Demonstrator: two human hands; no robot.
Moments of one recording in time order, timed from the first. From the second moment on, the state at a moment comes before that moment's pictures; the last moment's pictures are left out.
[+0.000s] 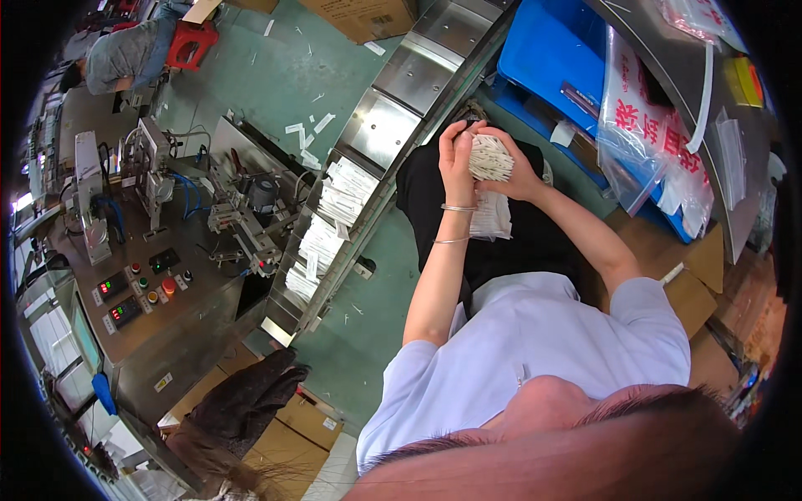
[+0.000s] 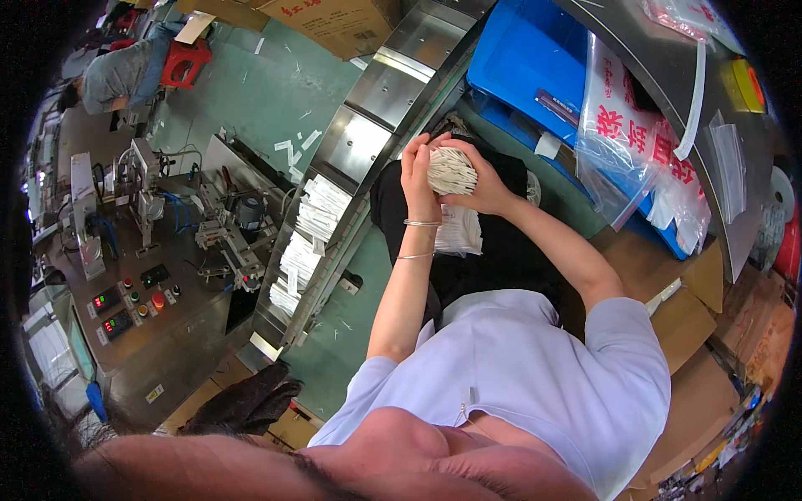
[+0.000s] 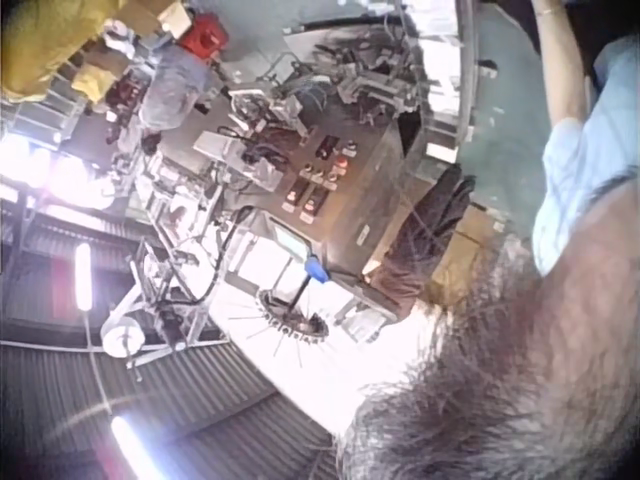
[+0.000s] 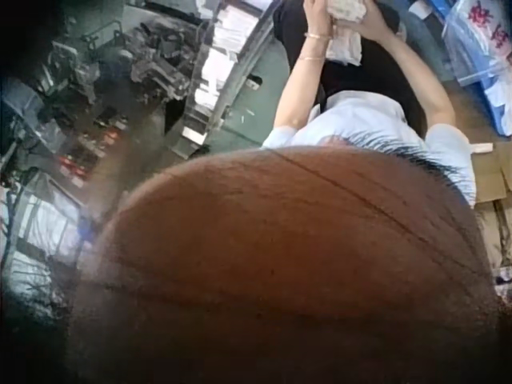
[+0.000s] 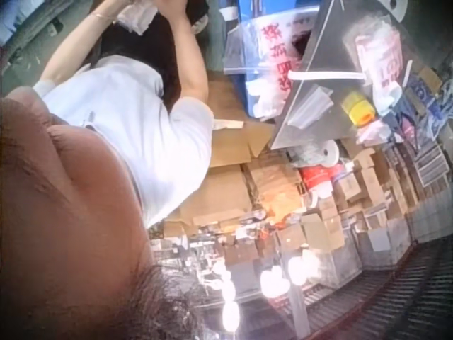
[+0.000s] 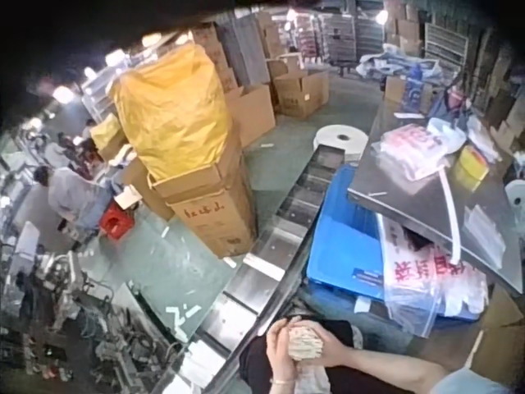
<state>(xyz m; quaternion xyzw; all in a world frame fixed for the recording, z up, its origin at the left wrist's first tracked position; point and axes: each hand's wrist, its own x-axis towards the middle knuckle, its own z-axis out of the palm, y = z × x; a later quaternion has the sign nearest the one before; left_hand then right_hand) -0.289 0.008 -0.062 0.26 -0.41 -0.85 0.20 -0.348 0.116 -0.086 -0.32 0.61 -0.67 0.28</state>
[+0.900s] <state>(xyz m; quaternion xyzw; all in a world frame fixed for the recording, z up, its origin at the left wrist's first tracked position) -0.178 0.076 -0.096 0.37 -0.72 -0.56 0.20 -0.316 0.169 -0.021 -0.29 0.69 -0.49 0.44</state>
